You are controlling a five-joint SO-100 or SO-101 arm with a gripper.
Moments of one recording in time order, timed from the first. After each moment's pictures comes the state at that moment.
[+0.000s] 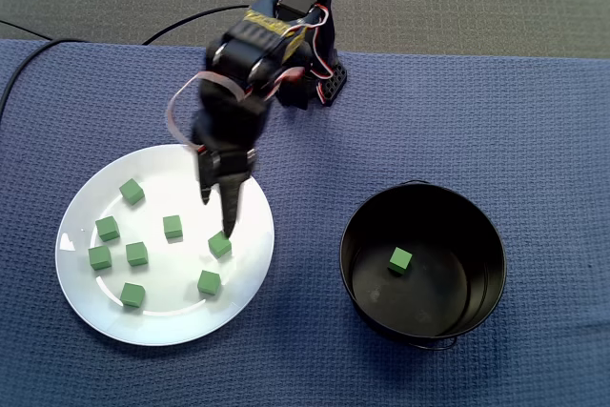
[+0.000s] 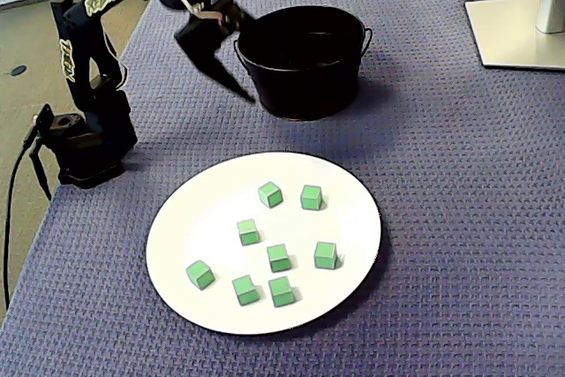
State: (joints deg) arm 26.3 85.5 68.4 76.6 -42.7
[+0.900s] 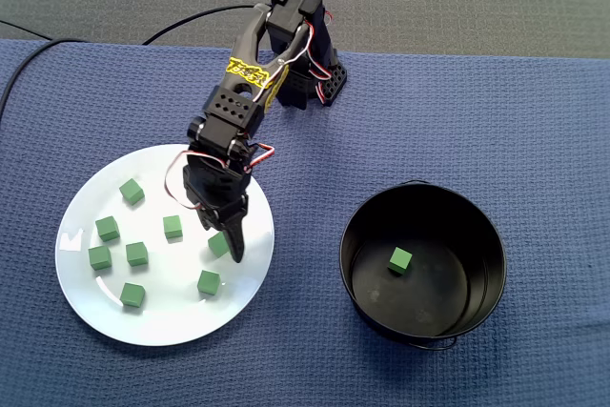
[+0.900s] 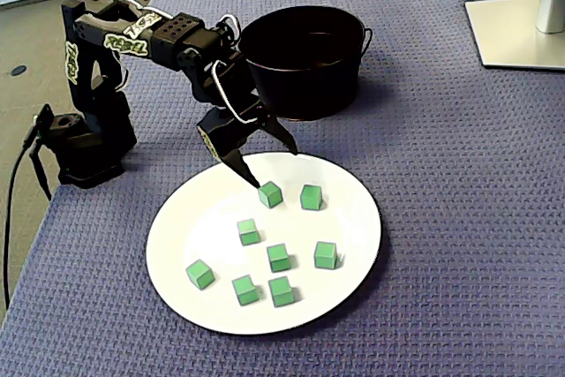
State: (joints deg) arm 26.0 75.2 88.1 59.4 -56.4
